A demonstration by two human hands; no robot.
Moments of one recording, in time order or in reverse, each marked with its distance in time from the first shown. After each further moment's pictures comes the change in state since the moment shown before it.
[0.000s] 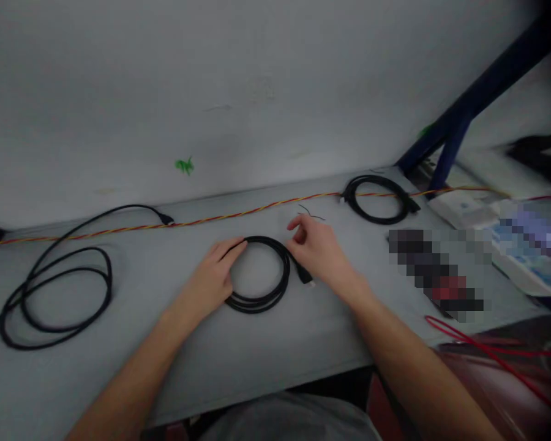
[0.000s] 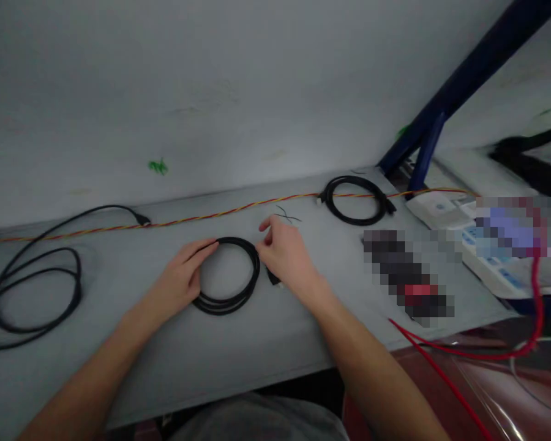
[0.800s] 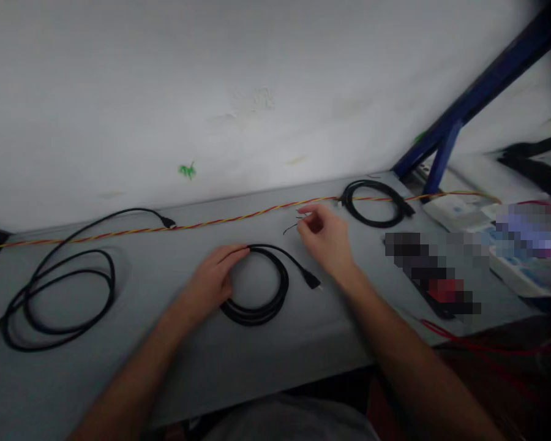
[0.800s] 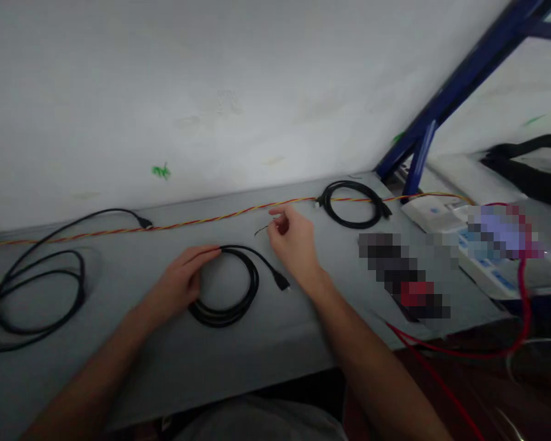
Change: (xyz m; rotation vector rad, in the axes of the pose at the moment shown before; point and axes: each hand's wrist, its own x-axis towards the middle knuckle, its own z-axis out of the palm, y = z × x) left_hand 0.000 0.000 -0.004 -0.056 -0.015 0.014; right_hand 0.014 0.013 -0.007 0.238 0.288 -0.024
